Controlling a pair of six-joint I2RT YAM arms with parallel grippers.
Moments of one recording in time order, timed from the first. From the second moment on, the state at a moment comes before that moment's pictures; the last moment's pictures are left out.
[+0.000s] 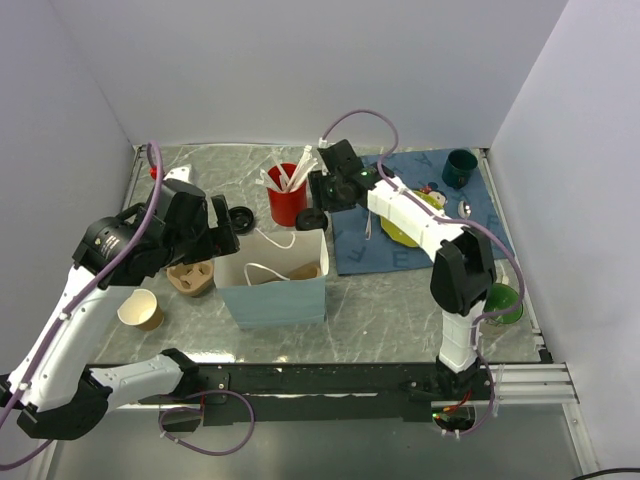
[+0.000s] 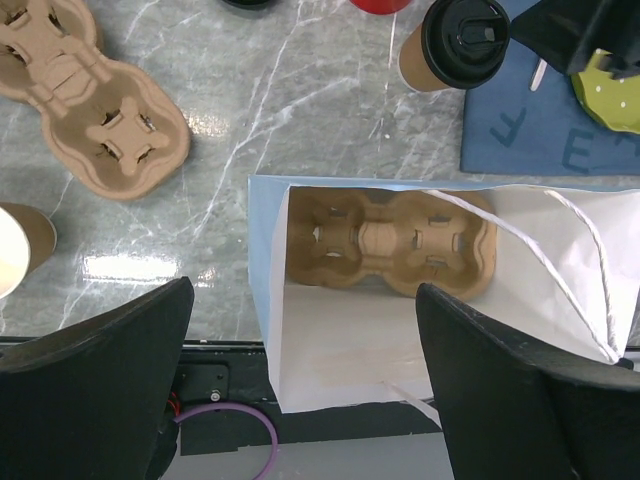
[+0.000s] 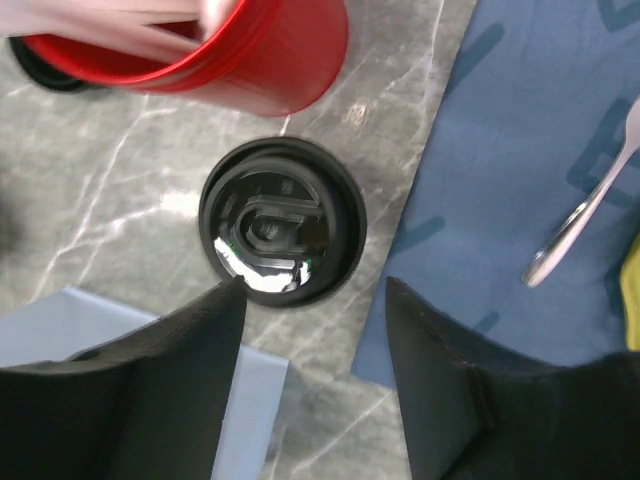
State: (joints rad) left arm -0.61 1.09 1.60 -1.35 -0.30 -0.72; right arm 0.61 1.90 1.73 -0.70 0.03 0.31
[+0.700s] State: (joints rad) left arm -0.61 1.12 1.63 -1.35 -0.29 -0.72; right arm 0.61 2.00 1.75 -0.70 0.09 0.38
